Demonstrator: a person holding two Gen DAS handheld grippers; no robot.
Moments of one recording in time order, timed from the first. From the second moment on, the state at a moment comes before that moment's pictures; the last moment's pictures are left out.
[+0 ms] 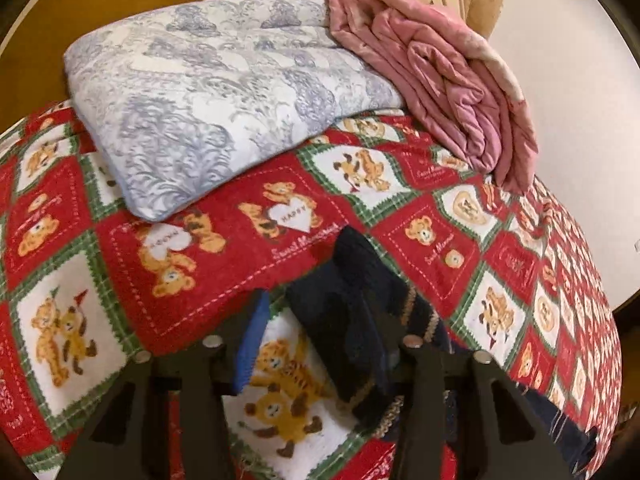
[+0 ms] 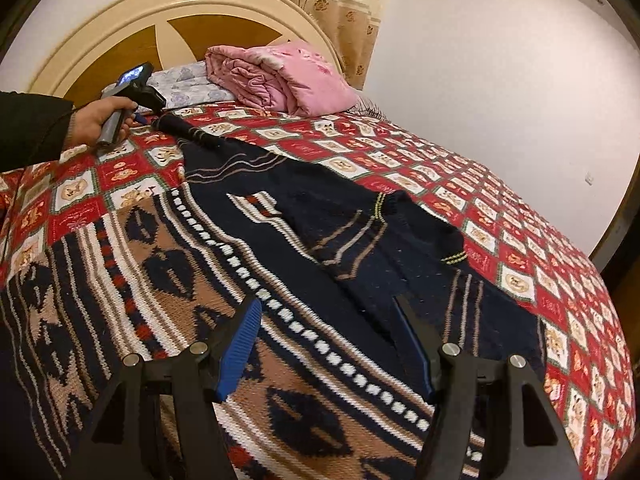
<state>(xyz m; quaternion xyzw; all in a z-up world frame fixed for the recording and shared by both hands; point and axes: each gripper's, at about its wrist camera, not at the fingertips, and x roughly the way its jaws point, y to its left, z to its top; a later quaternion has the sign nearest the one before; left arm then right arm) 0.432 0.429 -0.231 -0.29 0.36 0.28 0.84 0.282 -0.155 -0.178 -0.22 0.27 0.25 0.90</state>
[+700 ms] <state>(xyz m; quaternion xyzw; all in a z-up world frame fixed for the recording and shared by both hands) 0.398 0.352 -0.102 -0.28 0.26 0.17 0.91 0.246 -0.161 -0.179 -0.20 0.27 0.26 0.91</state>
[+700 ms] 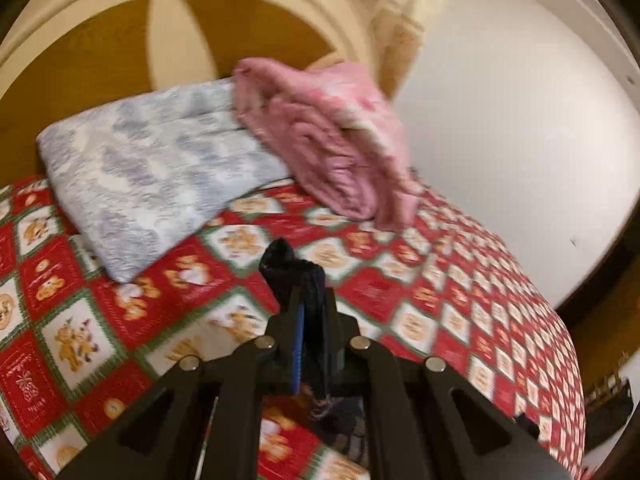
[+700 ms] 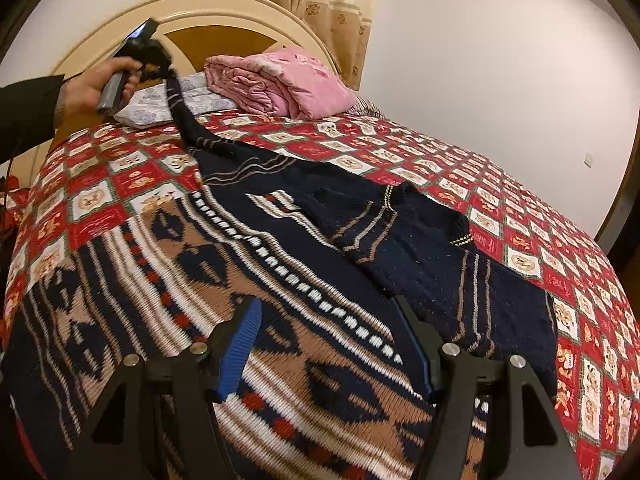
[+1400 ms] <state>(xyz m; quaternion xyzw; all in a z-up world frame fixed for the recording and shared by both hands) 0.418 0.122 -0.079 -0.26 0.27 -0.05 0.93 0.229 -0.207 -0.183 -0.13 0.29 0.24 0.92</state>
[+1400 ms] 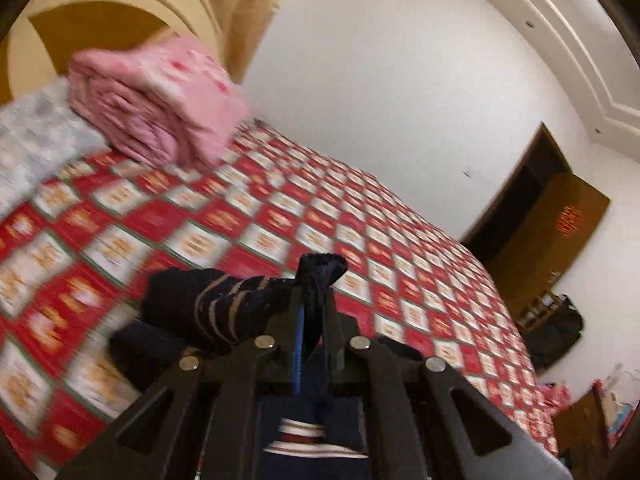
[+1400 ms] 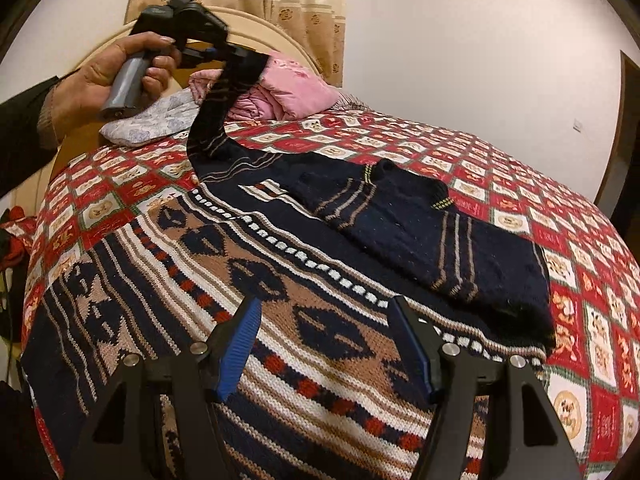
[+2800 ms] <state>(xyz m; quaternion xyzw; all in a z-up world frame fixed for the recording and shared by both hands) 0.412 0.170 -0.223 -0.10 0.39 0.01 0.91 0.489 -0.129 -0.212 0.11 0.50 0.20 0.84</state>
